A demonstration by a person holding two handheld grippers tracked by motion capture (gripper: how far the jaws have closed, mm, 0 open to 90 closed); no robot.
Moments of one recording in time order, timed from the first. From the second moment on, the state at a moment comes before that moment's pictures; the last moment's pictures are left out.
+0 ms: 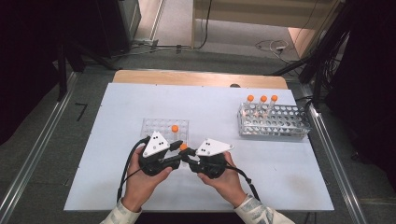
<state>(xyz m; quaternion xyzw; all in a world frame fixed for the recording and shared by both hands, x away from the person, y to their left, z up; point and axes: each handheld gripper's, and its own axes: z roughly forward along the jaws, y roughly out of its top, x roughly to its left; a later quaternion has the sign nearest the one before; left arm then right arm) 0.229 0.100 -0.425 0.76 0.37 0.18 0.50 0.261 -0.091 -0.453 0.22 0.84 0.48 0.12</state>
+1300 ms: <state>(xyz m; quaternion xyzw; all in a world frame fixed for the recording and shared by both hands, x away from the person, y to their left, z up) 0.235 0.145 -0.404 0.72 0.41 0.18 0.53 0.283 -0.141 -0.443 0.27 0.82 0.49 0.12</state>
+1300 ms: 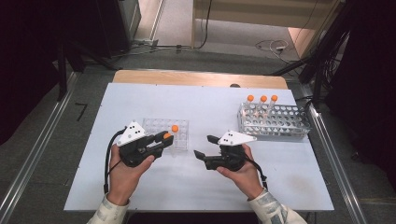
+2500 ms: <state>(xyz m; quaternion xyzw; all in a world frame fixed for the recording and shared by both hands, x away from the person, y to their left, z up) 0.274 0.148 -0.397 0.71 0.43 0.25 0.50 0.298 -0.166 -0.438 0.31 0.80 0.50 0.13</state>
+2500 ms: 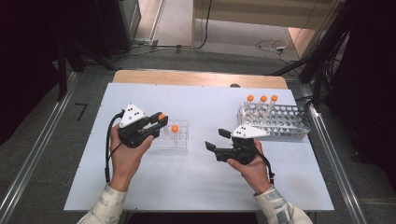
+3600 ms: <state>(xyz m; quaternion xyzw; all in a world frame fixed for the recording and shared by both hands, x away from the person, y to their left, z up) 0.273 0.139 -0.420 0.72 0.44 0.25 0.48 0.297 -0.166 -0.438 0.31 0.80 0.50 0.13</state>
